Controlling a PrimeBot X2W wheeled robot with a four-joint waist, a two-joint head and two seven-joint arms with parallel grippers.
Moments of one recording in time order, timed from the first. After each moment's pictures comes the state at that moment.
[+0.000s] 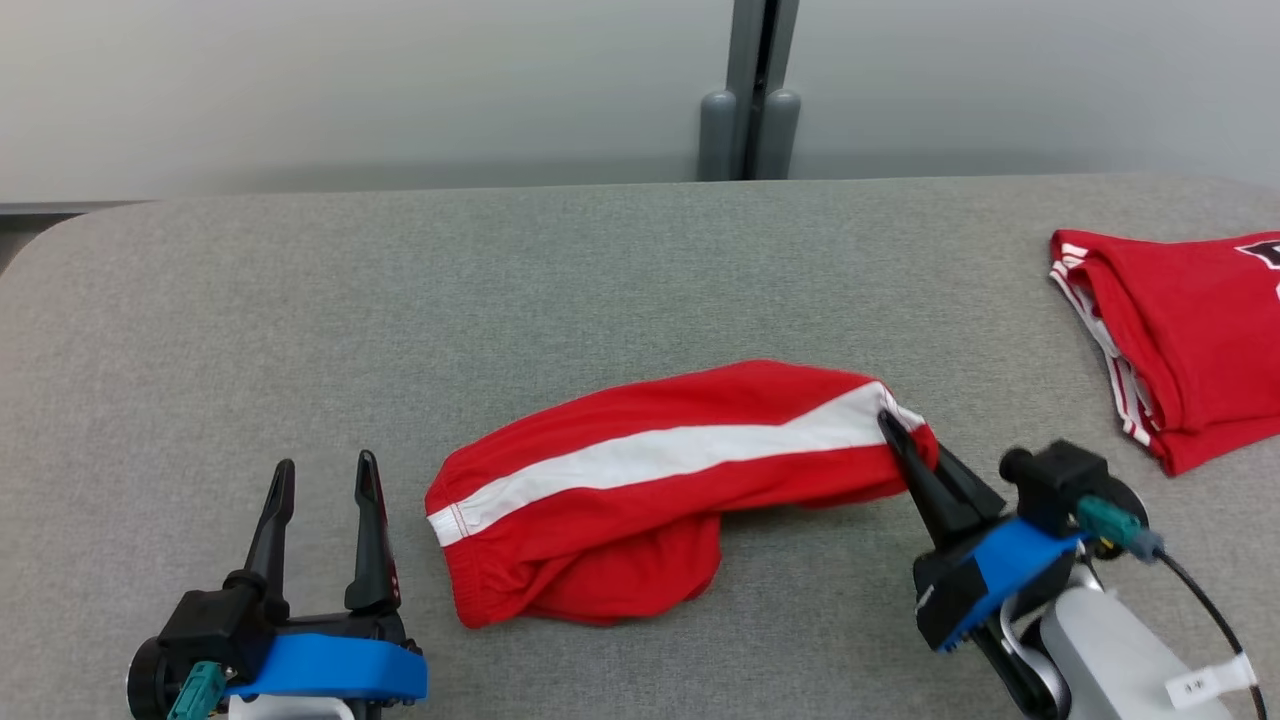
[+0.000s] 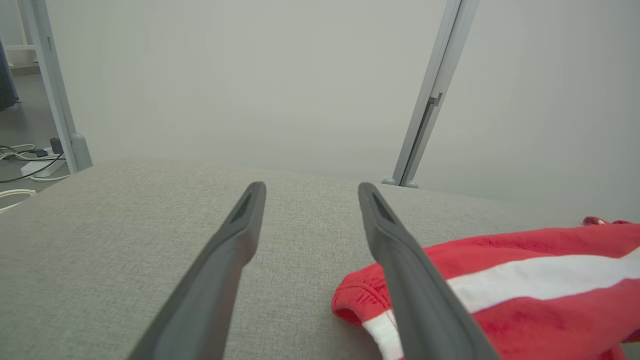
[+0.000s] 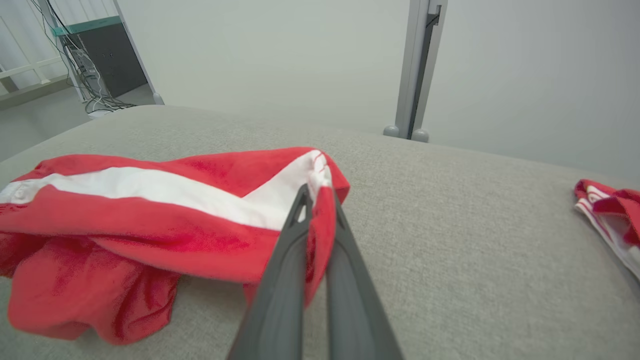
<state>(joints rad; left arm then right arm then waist) -0.03 0.05 -0.04 0.17 -0.22 -0.06 -0.26 -0.41 -0.28 0.44 0.52 0.41 0.13 -0.26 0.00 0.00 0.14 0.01</state>
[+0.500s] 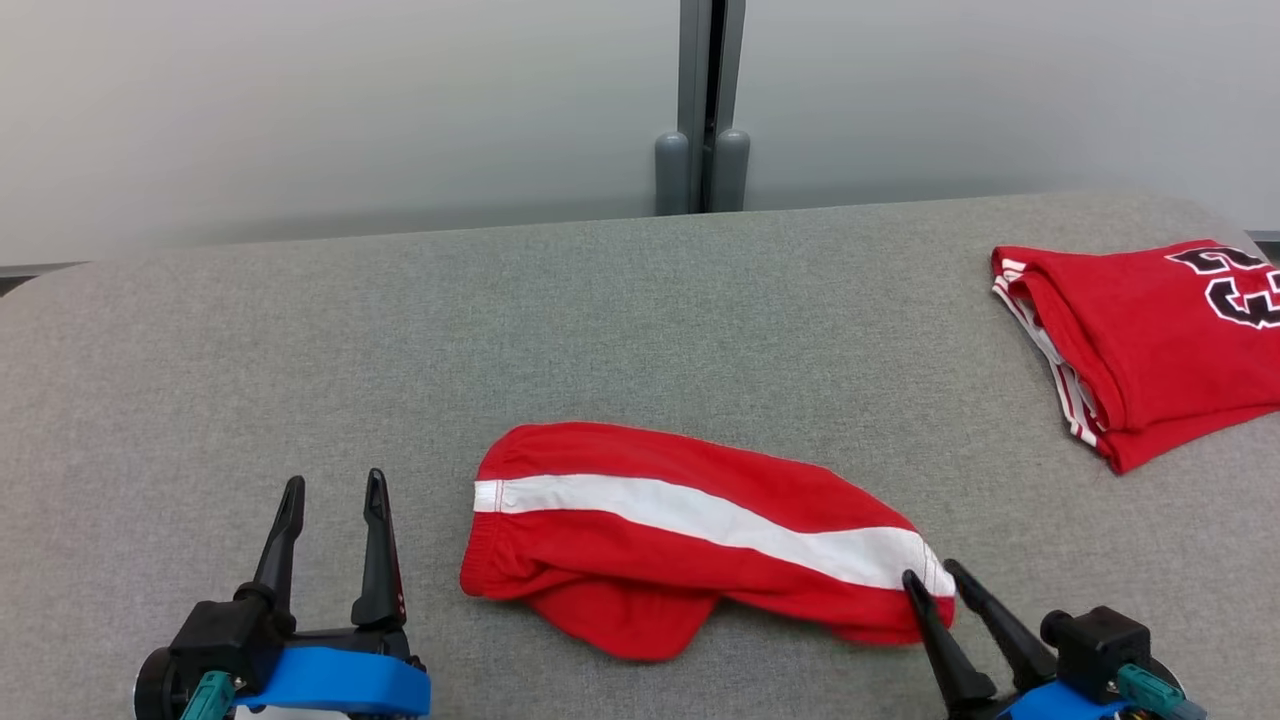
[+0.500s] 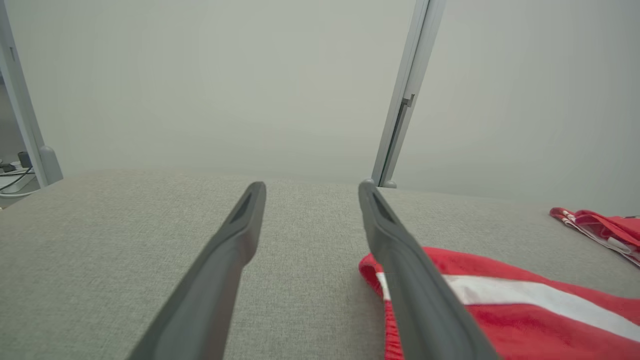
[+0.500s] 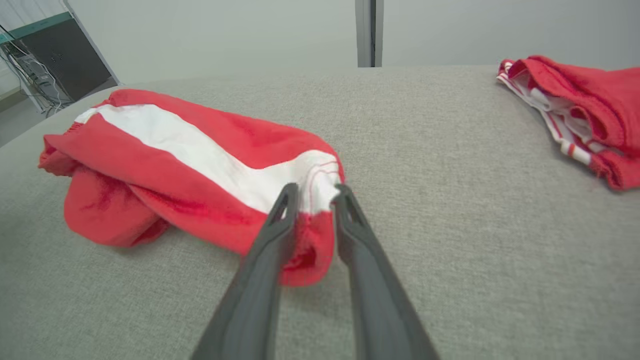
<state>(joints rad) -0.01 0.05 -0.03 0.19 -0.20 -0.09 -0.26 0.00 -0.21 0.25 0.26 0.32 0.13 -0.18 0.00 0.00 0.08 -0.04</state>
